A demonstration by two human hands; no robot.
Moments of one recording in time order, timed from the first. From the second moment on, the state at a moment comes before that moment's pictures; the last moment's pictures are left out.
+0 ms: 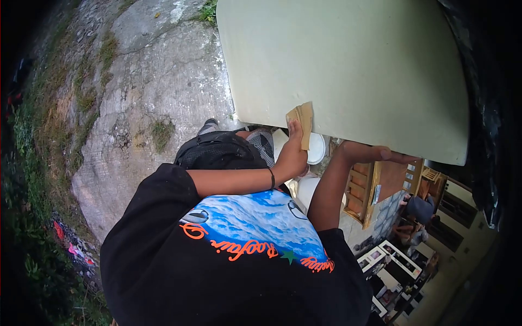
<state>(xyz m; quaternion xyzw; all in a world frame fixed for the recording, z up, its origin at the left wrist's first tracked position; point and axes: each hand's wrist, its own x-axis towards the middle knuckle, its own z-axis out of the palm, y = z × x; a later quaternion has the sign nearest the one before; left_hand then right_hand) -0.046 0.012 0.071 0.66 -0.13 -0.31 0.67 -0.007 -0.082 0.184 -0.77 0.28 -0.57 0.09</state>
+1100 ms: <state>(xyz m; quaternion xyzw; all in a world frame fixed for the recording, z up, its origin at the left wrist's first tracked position) -0.003 0.005 0.056 0.70 -0.18 -0.15 0.67 -0.007 -0.091 0.184 -0.76 0.19 -0.62 0.10</state>
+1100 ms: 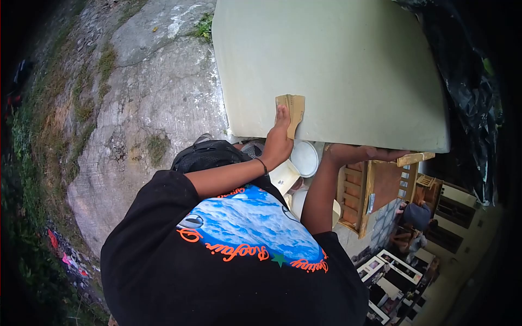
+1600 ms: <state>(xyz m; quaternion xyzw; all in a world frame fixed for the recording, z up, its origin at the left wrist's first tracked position) 0.010 0.001 0.155 0.61 -0.38 0.09 0.69 -0.004 -0.078 0.177 -0.71 0.27 -0.61 0.22</state>
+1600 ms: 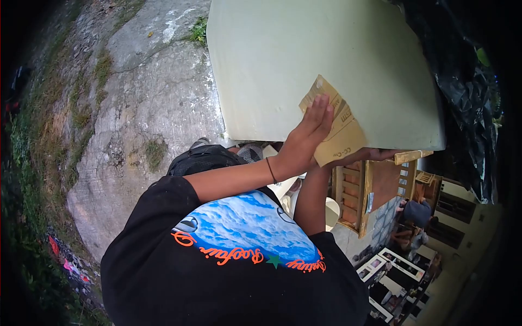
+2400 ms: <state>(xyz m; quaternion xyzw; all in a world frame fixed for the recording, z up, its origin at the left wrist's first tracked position) 0.010 0.014 0.138 0.65 -0.44 0.09 0.61 -0.009 -0.086 0.168 -0.72 0.27 -0.59 0.25</state>
